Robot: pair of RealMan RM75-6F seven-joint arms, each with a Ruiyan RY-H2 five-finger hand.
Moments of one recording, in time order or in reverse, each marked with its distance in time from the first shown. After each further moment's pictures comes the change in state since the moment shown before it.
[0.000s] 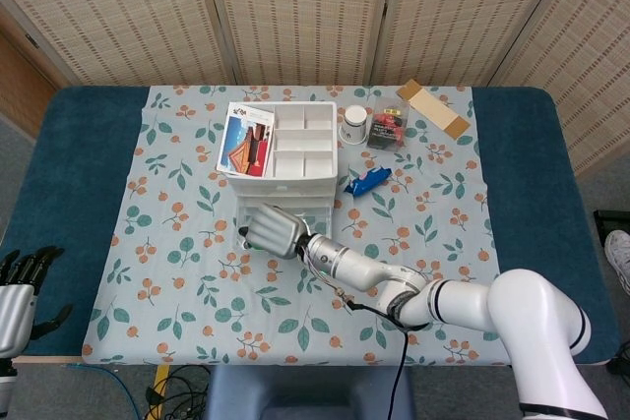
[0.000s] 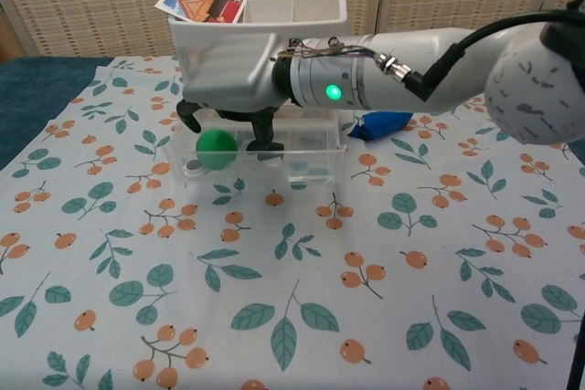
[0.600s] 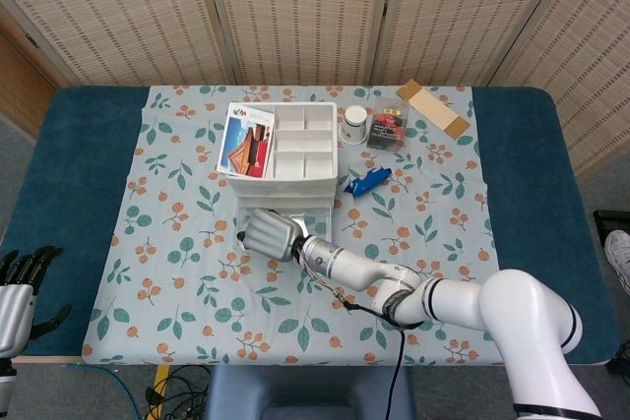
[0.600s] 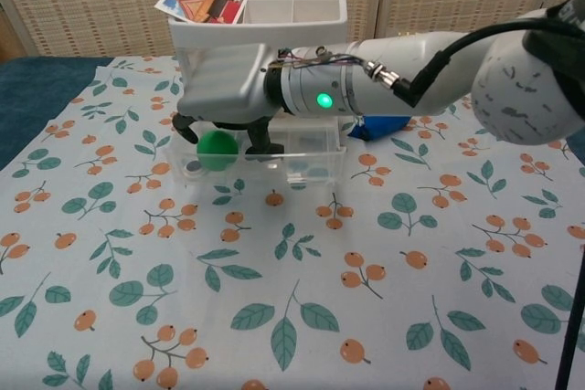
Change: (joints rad) left arm 0.001 -0.003 -0.002 0.004 -0.004 -0.002 0.000; right arm 0.027 -0.019 -0.010 0.033 -0.026 -0.040 0.007
